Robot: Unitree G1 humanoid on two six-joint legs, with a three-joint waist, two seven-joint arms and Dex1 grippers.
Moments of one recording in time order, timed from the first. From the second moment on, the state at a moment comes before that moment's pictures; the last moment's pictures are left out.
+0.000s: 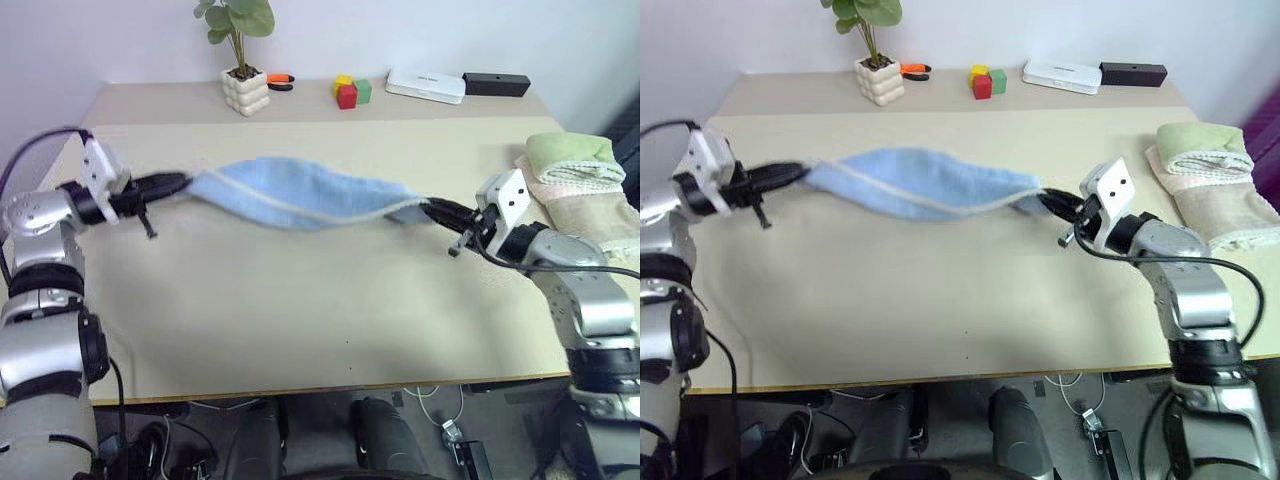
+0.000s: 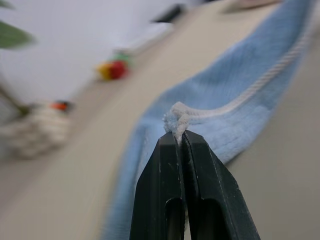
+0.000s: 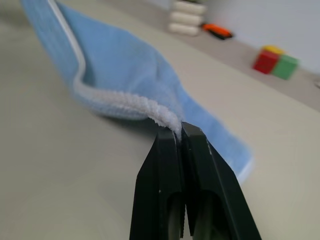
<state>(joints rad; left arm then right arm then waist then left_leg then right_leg) -0.85 0.79 0.21 1.08 -0.27 -0.49 -1.51 -0.34 -0.73 -0.11 -0.16 0.41 0.35 0.82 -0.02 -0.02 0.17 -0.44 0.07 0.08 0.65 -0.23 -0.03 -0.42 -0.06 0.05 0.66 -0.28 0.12</state>
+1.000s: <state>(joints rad) -0.50 0.91 0.18 0.81 -0.50 -0.30 -1.56 -0.18 -0.91 -0.14 -0.09 0.37 0.20 1.17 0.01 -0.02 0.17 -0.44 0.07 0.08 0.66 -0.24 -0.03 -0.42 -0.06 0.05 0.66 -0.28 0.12</state>
